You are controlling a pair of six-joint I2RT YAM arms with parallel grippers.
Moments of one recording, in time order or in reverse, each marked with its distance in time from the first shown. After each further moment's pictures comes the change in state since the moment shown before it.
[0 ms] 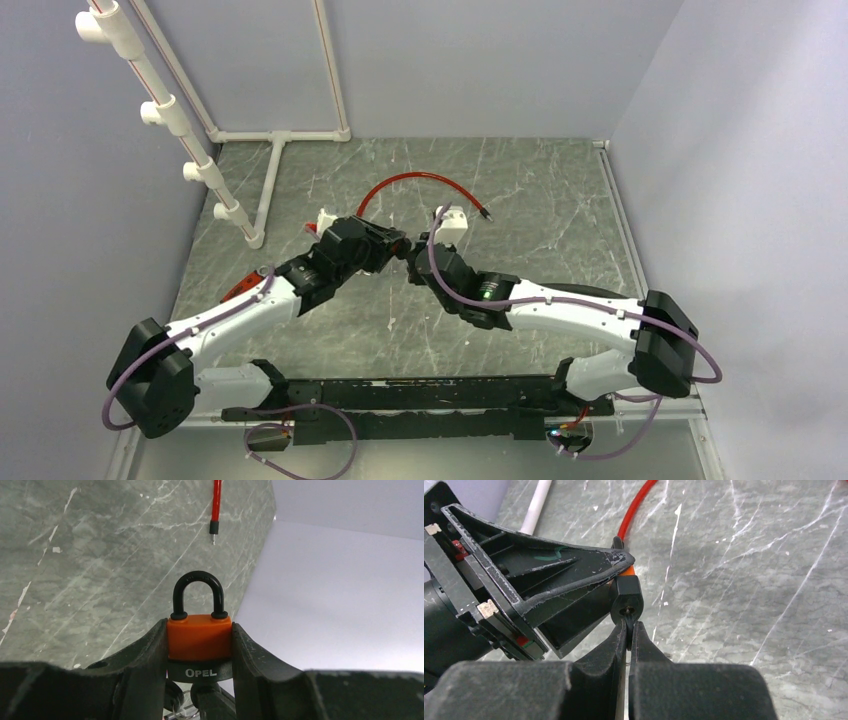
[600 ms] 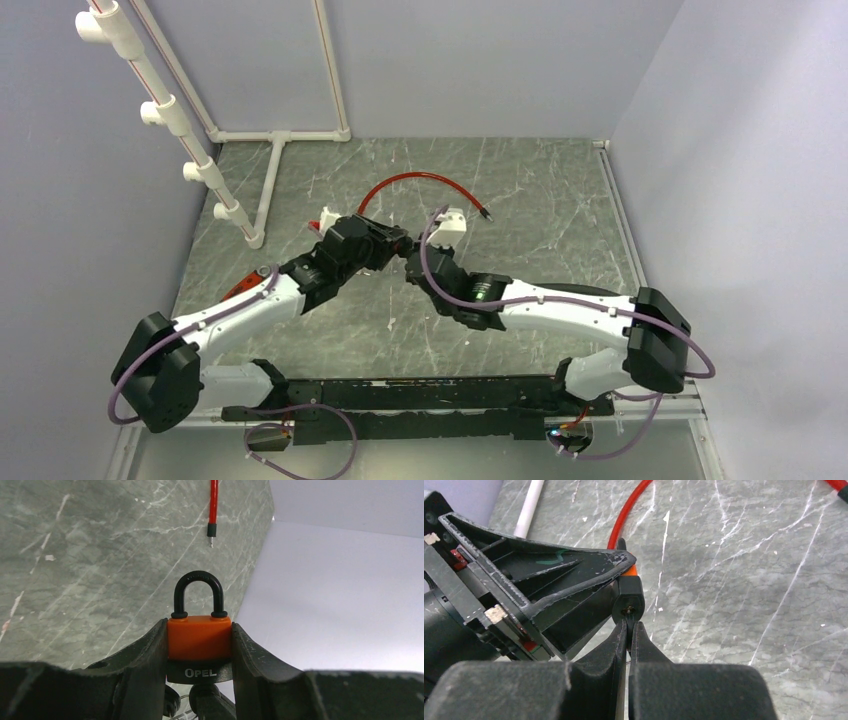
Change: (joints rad) left arm -0.009 0.021 0.001 0.035 -0.019 0.004; right arm 0.048 0.056 0.050 -0.036 0.149 0.048
